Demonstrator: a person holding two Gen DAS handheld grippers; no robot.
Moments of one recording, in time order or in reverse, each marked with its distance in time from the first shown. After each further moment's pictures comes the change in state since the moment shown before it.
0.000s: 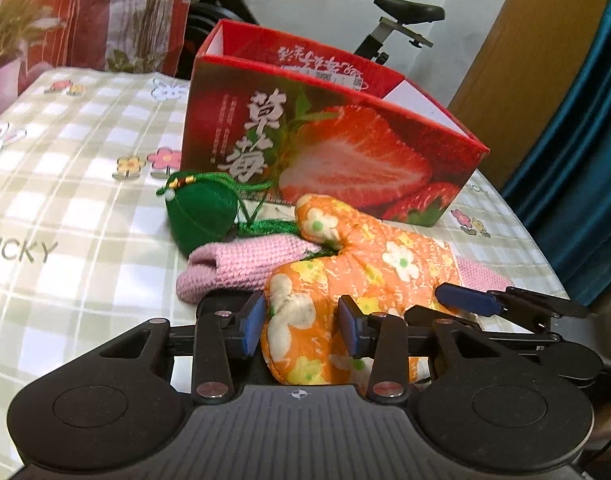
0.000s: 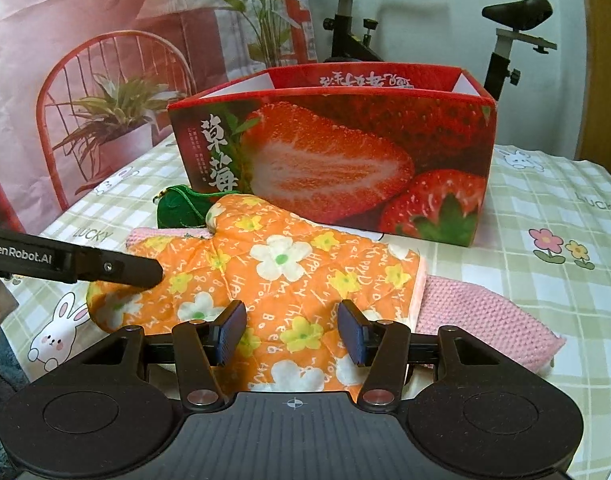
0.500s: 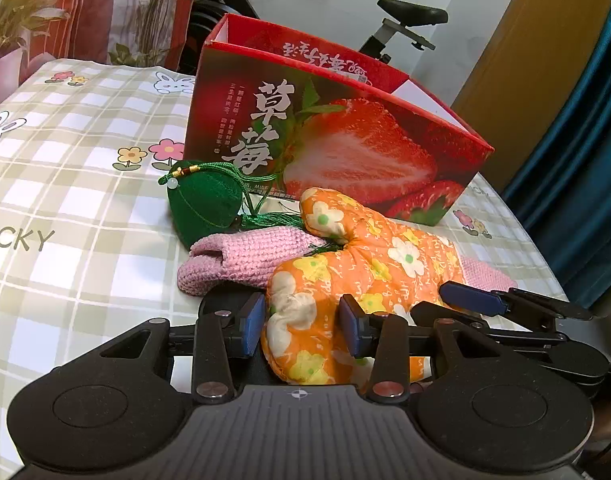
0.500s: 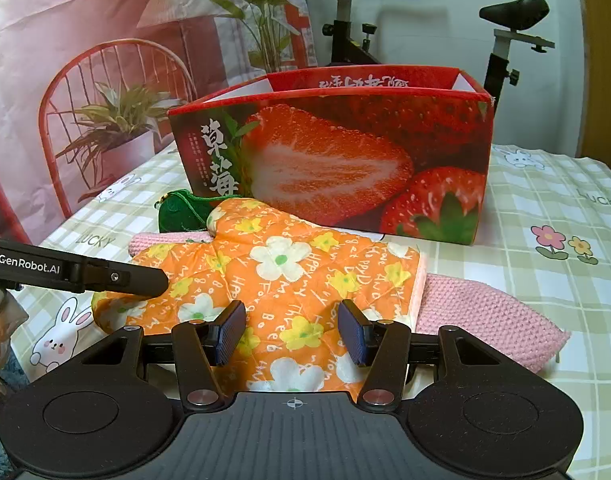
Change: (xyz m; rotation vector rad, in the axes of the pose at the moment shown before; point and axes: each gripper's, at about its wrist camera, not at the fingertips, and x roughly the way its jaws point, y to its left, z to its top) left arm 0.005 0.004 -0.004 -0.015 -0.010 -0.008; right arm 0.000 -0.001 -0.004 0.017 -0.022 0.009
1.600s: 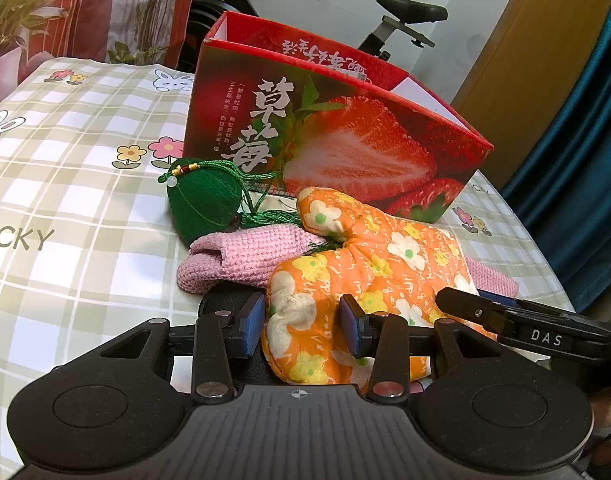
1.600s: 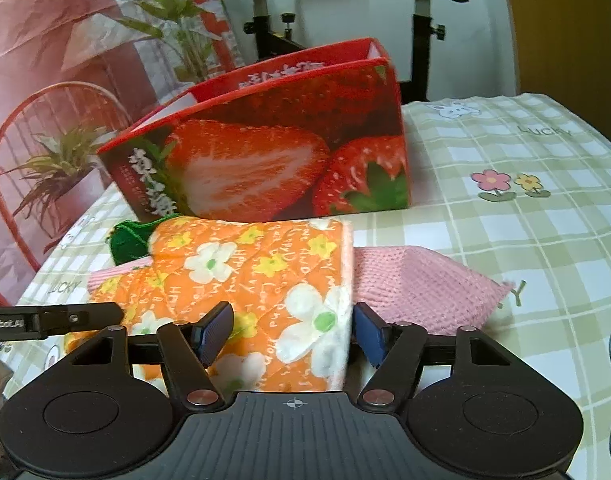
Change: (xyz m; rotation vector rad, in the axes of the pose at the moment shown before) left arm 0.001 0.000 0.001 0.005 0.008 -0.001; right arm -0.006 -0.029 -0.004 0.229 0.007 -0.076
